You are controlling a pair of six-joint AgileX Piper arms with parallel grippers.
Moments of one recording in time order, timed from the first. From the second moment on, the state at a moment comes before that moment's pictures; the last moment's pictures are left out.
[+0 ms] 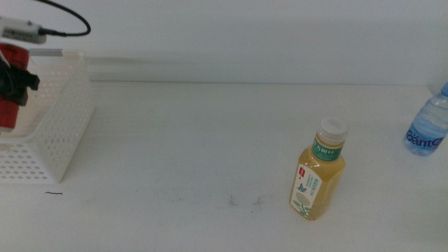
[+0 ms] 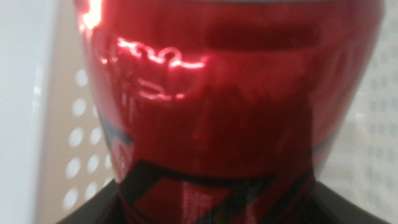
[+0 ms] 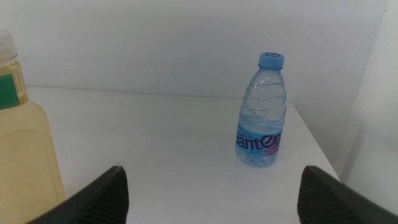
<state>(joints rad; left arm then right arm) 0.20 1.87 -1.55 0.18 0.88 0.12 0.00 0.00 0.00 -0.03 0.19 -0.04</state>
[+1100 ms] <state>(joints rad) 0.07 1.39 -1.33 -0.07 0.85 0.10 0.00 0.00 0.00 -0.03 0.19 -0.04</state>
